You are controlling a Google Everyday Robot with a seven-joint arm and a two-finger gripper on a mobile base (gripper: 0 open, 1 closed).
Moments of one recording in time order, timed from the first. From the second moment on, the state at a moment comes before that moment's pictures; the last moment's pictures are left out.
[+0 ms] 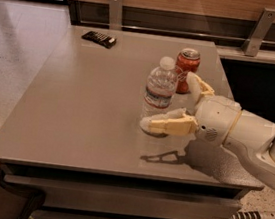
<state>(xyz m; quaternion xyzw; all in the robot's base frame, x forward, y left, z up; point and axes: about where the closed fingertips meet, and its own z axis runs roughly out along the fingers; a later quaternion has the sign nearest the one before) 0.492 -0.062 0.913 -0.36 0.62 0.33 0.61</state>
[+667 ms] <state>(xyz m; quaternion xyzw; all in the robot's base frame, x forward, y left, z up) 0.498 -0.046 0.908 -0.36 0.61 0.35 0.62</state>
